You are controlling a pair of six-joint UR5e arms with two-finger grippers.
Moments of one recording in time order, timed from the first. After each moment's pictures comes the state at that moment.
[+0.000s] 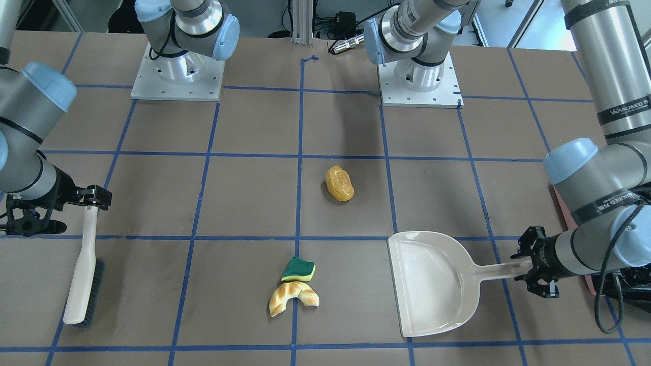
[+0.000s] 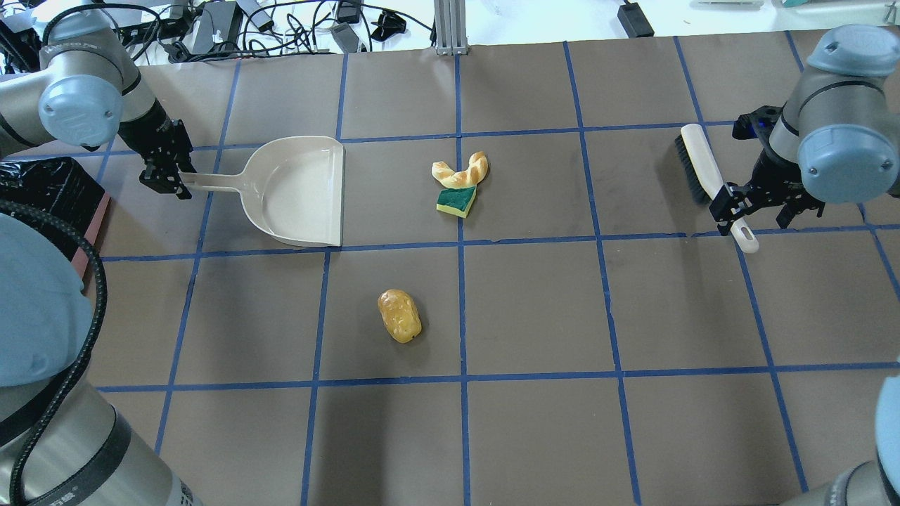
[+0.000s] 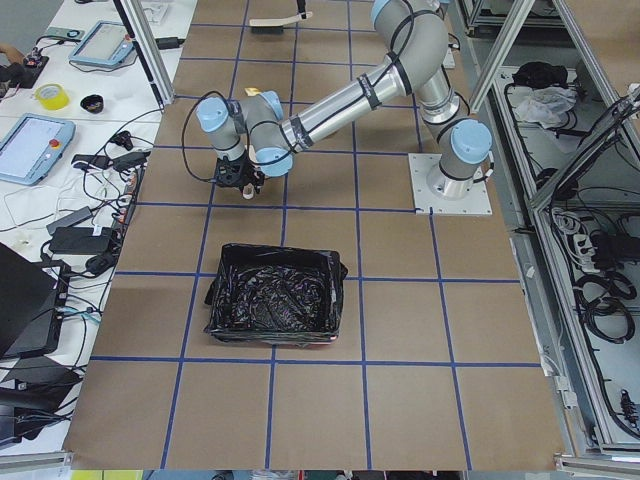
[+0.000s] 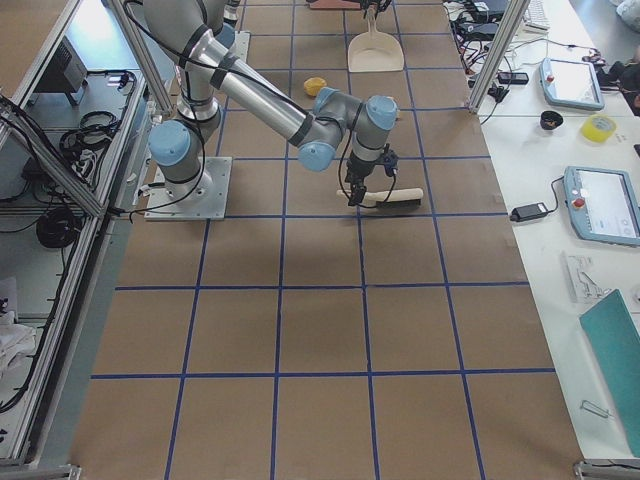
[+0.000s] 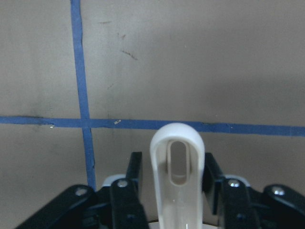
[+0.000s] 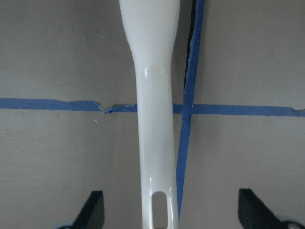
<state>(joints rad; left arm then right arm) -1.24 -2.14 -1.44 -1.26 1.64 -1.24 1.21 -1.27 1.84 -2.00 -1.70 -0.40</state>
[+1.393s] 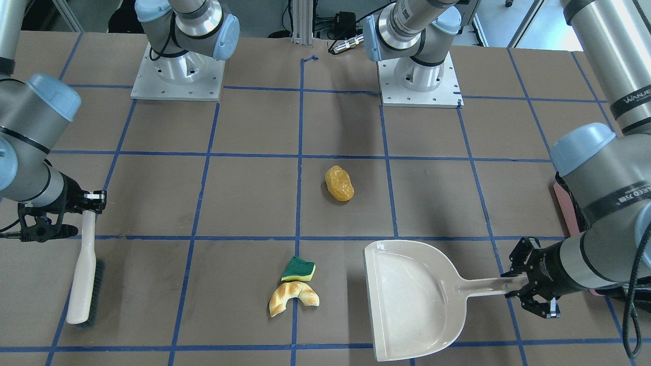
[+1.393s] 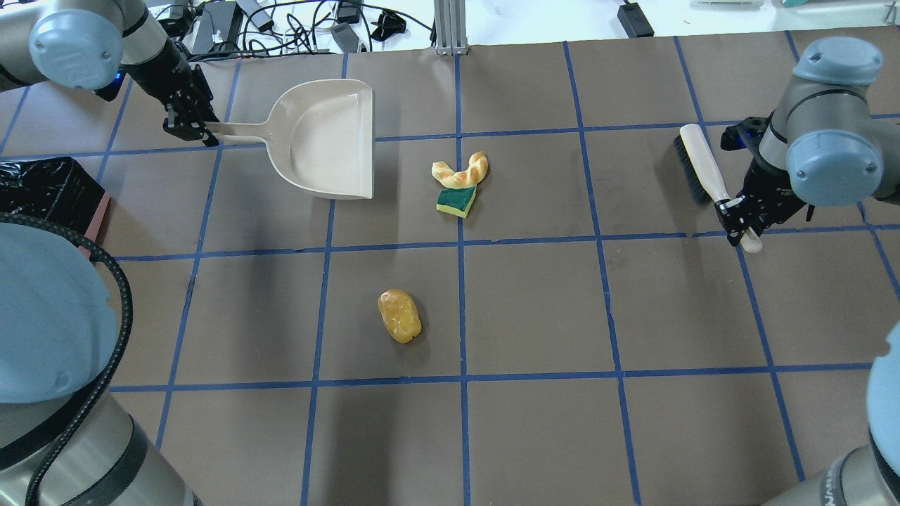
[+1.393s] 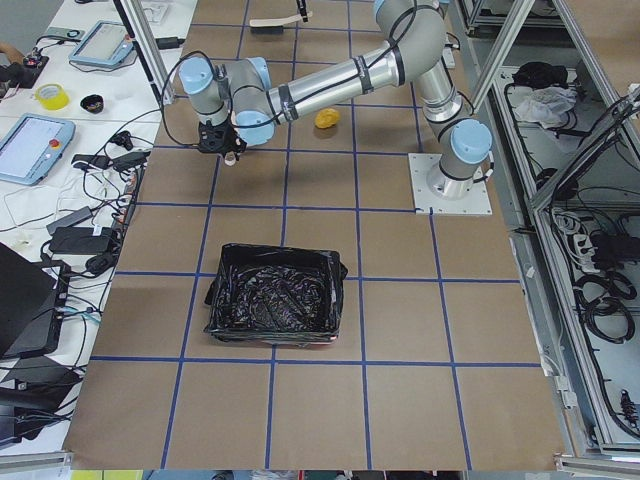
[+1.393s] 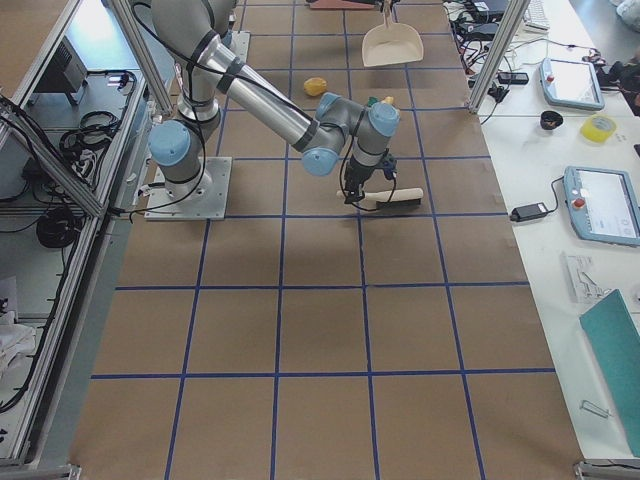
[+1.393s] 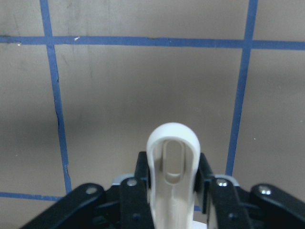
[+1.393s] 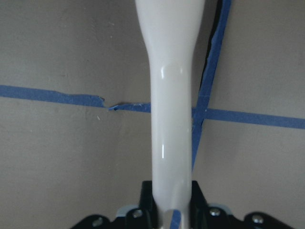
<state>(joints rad) -1.34 -2.16 -1.22 -1.42 1.53 -1.36 1.22 -1.24 1.84 -2.00 -1.70 -0.47</state>
